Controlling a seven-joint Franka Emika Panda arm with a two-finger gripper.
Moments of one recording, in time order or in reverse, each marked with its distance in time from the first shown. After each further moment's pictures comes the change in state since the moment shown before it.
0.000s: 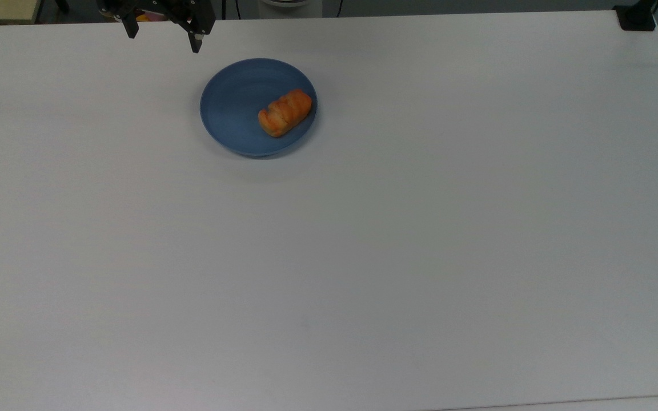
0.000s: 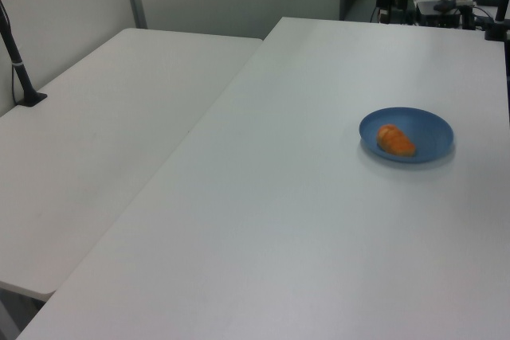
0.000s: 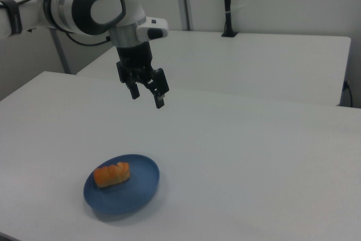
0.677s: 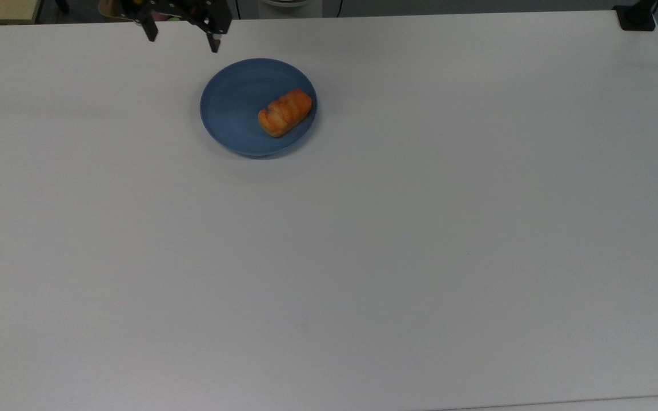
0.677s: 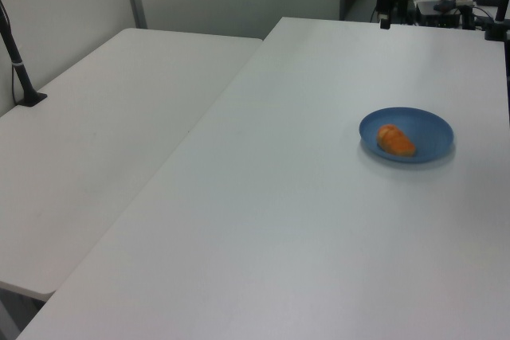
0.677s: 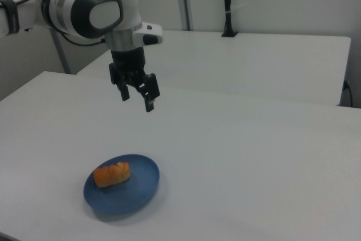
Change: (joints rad) arm 0.018 -0.003 0.003 -0.023 0.071 -0.022 -0.006
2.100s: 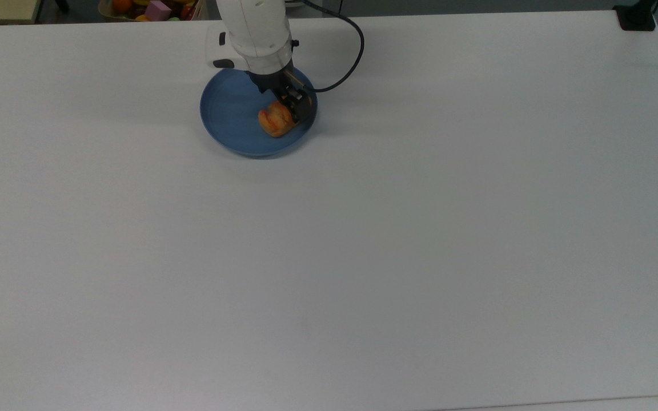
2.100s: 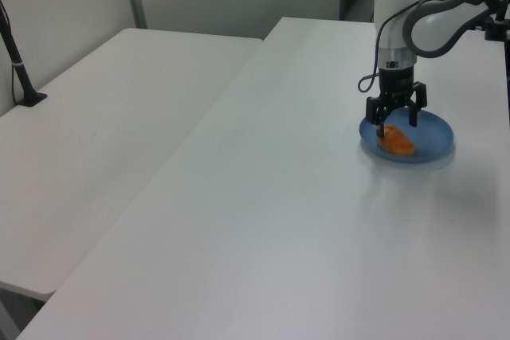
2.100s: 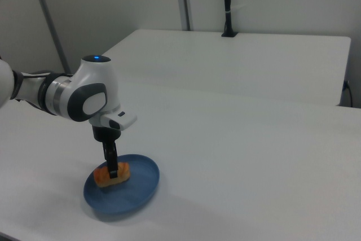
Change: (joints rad) arm 0.021 0.041 0.168 -0.494 0.035 0.435 0.716
